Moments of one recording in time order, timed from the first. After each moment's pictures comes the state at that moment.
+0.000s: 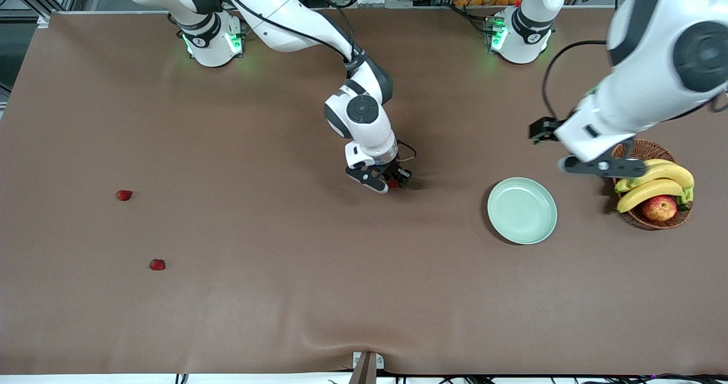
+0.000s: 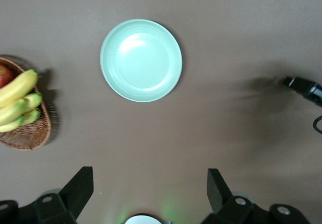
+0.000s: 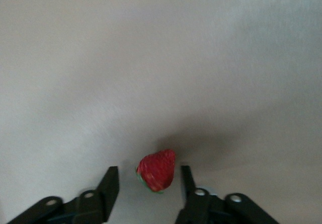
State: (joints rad) left arm -0.23 0.20 -0.09 -1.50 0.03 1.49 -0.21; right arm 0.91 0.86 -0.07 -1.43 0.18 2.57 1.33
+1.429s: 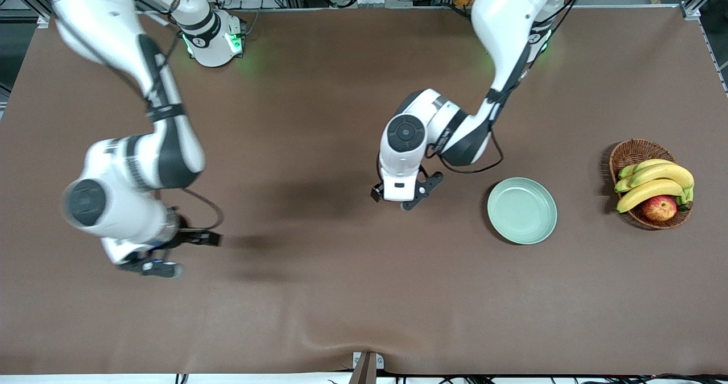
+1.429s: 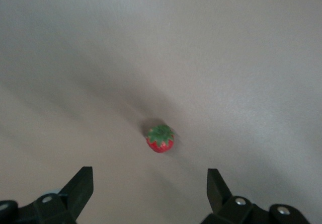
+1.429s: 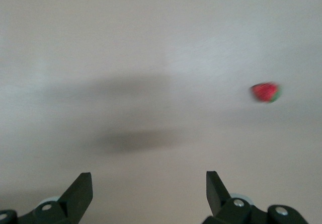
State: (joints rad) left arm -0.64 0.70 -0.09 -1.52 0.01 2.19 -1.50; right arm 0.25 0.60 -0.19 -1.42 0.15 2.01 0.10
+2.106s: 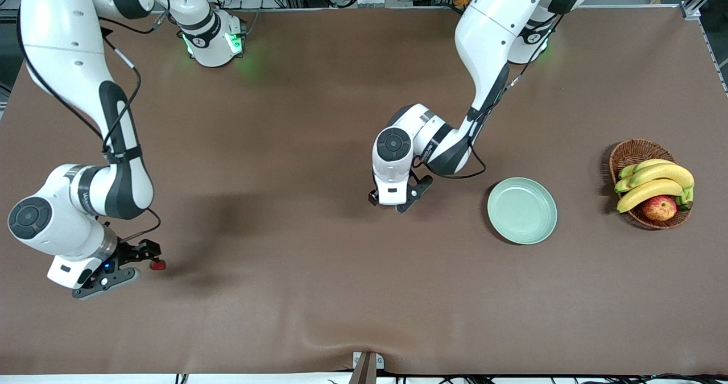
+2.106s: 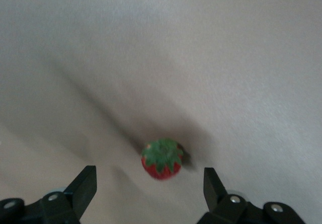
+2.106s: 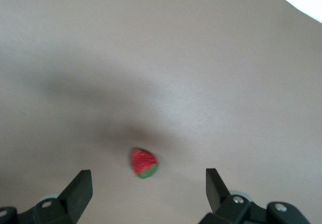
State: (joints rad) left arm -0.66 0.80 -0.08 -1.52 0.07 2.26 -1.54; right arm 0.06 0.74 -0.18 -1.45 0.09 2.35 -0.64
